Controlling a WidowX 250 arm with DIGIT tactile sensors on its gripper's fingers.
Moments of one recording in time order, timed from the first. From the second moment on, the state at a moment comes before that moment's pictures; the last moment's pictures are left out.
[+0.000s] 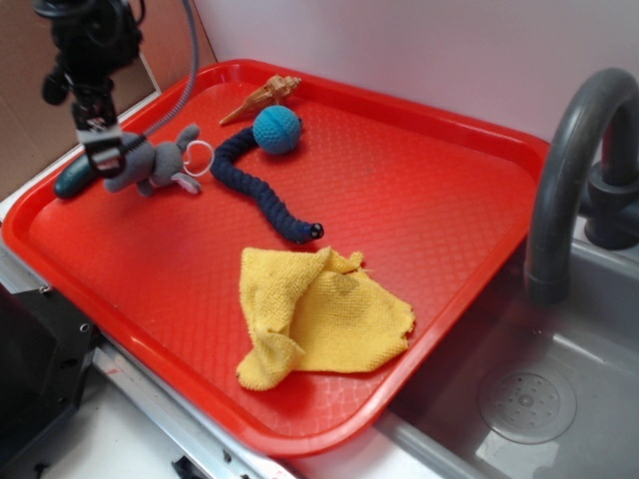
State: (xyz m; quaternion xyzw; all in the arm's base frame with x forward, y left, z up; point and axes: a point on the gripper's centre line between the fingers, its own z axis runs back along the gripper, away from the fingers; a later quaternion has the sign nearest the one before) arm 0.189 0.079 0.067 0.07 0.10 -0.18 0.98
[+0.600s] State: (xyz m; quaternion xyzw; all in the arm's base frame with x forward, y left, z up) arm 0.197 0.088 0.017 0.06 0.15 -0.17 0.97
